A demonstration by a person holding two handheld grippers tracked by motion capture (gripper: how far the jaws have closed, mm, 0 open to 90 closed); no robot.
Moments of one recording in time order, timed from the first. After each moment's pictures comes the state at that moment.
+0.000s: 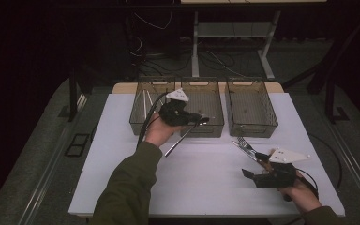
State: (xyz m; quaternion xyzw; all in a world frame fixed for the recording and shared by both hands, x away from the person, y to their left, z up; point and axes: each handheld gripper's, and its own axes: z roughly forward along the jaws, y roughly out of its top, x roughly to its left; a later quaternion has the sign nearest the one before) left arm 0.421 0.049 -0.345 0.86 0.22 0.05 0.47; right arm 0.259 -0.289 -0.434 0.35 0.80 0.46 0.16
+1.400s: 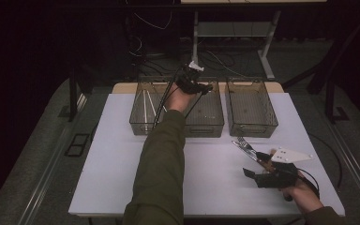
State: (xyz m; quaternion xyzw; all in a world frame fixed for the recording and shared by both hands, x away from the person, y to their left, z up) left arm 0.538 -0.001 -0.353 0.85 0.30 0.13 0.41; right arm 0.259 -0.293 -0.432 0.35 0.80 0.47 0.16
